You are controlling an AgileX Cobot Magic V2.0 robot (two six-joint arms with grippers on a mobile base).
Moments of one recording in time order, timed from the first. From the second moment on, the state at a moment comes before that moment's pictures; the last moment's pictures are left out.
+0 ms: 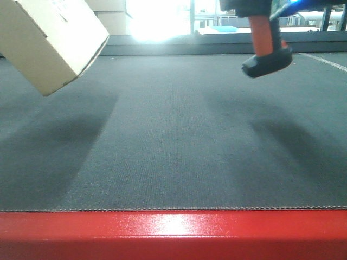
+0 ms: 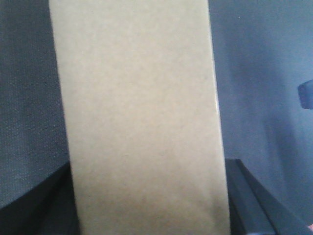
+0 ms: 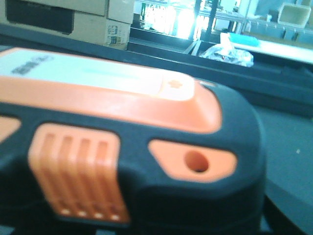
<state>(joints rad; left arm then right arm) 0.03 1.70 -1.74 -0.45 1.23 0.09 0.32 1.59 -0.91 0.48 -0.56 -0.56</state>
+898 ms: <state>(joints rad) 0.03 1.70 -1.74 -0.40 1.23 0.09 0.24 1.52 -0.95 0.47 -0.35 -0.63</state>
